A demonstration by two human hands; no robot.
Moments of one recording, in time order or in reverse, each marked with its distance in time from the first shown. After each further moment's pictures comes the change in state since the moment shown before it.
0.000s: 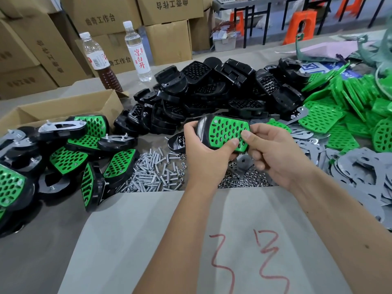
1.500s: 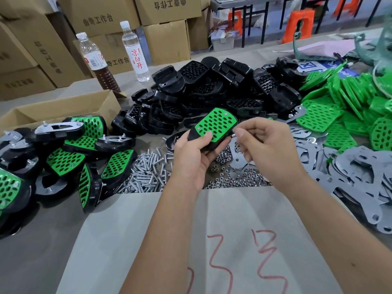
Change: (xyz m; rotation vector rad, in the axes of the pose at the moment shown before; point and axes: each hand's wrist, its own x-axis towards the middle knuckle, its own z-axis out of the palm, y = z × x) left_hand 0.011 0.016 -0.016 -0.484 -0.036 -0.383; right_hand -0.013 -0.007 0.011 -0.354 0.111 -0.352
